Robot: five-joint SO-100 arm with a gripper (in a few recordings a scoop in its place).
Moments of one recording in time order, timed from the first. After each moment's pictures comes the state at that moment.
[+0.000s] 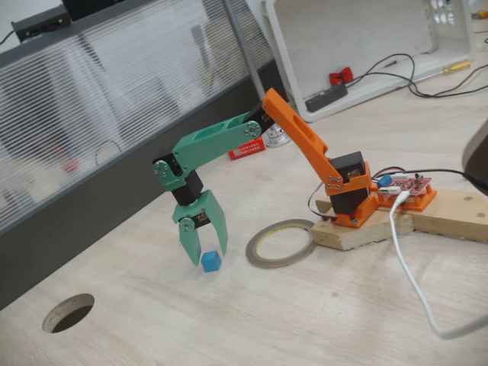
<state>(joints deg) 51.9 67.7 75.8 91.5 82.6</state>
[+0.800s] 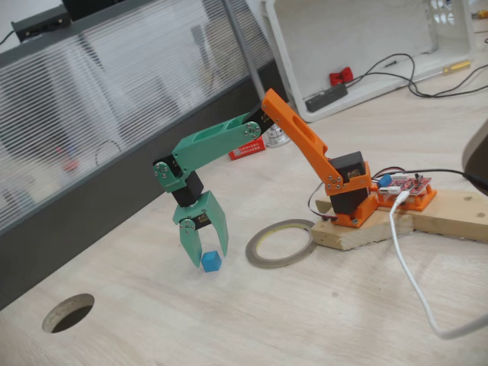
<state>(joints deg) 51.9 67.3 75.8 91.5 82.6</state>
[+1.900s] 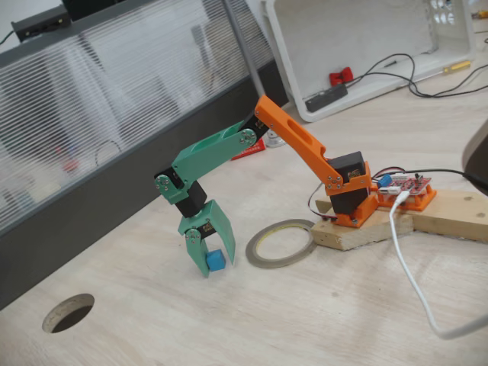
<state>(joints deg) 51.9 62.0 75.2 91.8 82.7</state>
